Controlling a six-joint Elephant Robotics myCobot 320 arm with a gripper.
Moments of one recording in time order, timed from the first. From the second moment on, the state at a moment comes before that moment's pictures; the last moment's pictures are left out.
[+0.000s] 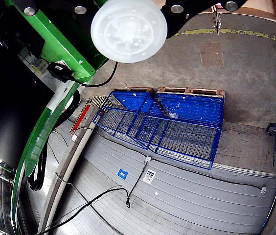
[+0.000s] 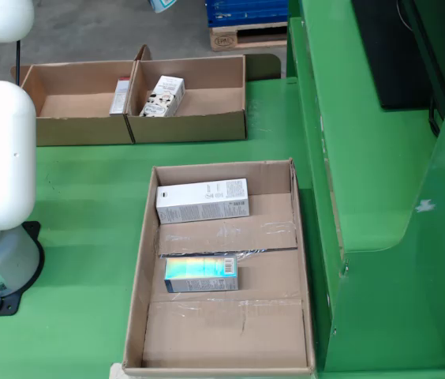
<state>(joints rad) 1.45 -0.85 -0.03 0.50 0.97 -0.25</state>
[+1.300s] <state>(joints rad) 1.18 -1.06 -0.03 0.77 1.24 -0.28</state>
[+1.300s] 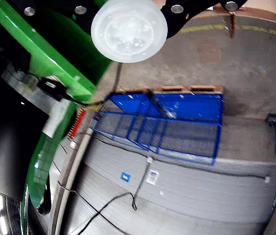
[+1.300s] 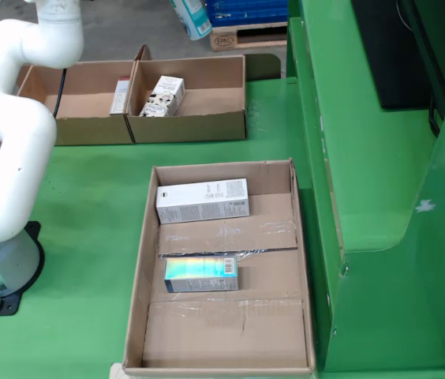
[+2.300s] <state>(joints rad) 1.32 -1.05 -0.03 0.53 1.28 -0.01</state>
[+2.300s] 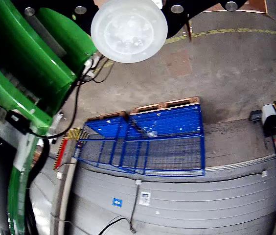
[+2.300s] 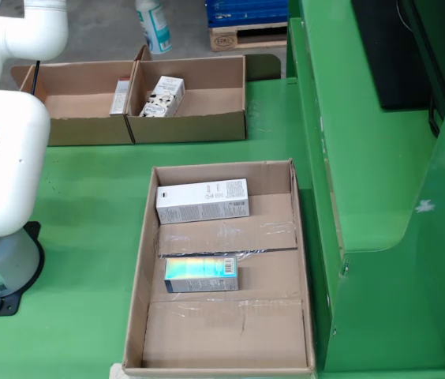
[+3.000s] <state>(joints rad) 1.13 -1.19 -0.03 0.79 1.48 -0.13</state>
